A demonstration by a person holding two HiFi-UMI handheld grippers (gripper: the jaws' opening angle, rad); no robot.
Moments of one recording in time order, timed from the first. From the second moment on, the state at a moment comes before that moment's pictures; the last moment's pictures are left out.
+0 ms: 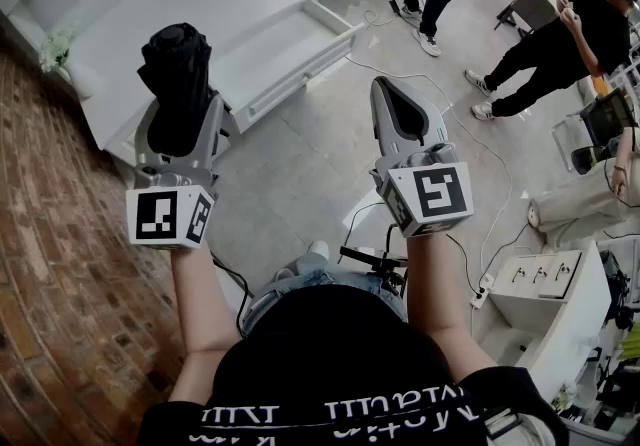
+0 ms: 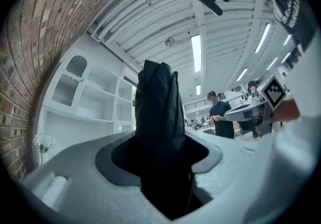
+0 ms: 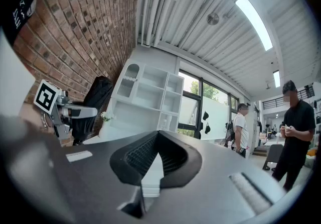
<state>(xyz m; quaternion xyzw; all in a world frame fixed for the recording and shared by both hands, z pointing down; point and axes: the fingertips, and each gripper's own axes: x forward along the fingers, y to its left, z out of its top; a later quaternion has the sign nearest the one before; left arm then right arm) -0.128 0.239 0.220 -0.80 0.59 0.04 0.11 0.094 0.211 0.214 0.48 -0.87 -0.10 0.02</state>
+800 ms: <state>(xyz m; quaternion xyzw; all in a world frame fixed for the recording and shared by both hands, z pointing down) -0.108 0.201 0.225 -0.78 0.61 0.03 0.11 0.133 0.165 0.221 0.49 -0.87 -0.08 0.01</state>
